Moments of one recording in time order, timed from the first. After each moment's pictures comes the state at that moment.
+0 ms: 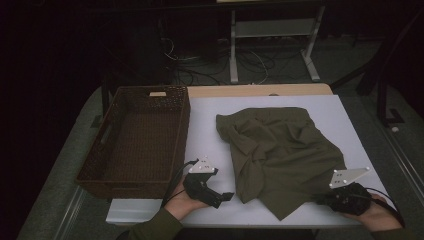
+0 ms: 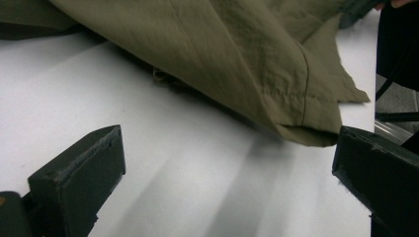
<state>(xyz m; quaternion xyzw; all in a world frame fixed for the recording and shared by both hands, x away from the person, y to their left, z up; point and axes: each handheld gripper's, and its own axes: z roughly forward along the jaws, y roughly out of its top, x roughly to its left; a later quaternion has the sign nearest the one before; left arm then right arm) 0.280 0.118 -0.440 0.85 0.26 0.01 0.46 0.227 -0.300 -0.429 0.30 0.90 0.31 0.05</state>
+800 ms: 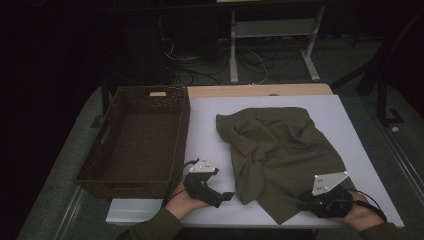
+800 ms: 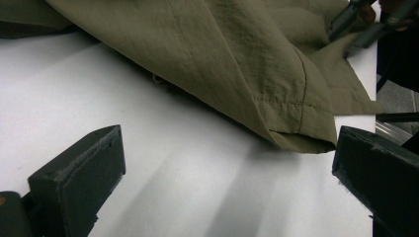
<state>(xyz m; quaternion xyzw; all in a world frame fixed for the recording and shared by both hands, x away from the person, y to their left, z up) 0.282 0.117 -0.441 0.85 0.26 0.01 0.46 0.231 -0.263 -0.439 0.23 0.92 0.31 0.05</state>
